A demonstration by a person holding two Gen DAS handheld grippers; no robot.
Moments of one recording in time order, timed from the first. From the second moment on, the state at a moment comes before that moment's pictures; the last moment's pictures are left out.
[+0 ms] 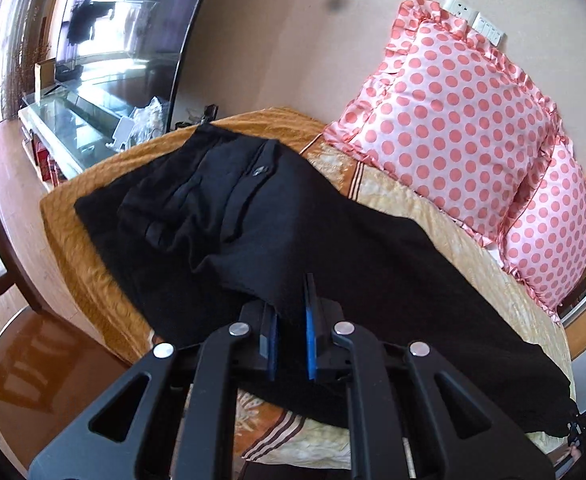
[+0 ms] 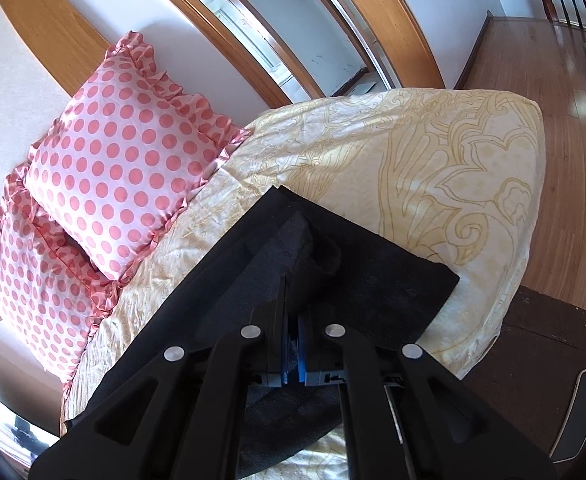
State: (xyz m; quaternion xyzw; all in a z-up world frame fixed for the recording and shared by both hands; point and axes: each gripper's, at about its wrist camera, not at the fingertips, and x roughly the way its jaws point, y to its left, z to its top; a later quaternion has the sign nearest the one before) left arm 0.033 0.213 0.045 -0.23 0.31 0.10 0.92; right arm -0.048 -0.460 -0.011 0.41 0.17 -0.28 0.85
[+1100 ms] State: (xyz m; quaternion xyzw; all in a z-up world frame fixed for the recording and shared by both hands) left arm 0.046 0.315 0.014 -0.50 0.29 0.10 0.81; right arm -0.045 -0.455 -0.005 0.39 0.18 -0.28 0.86
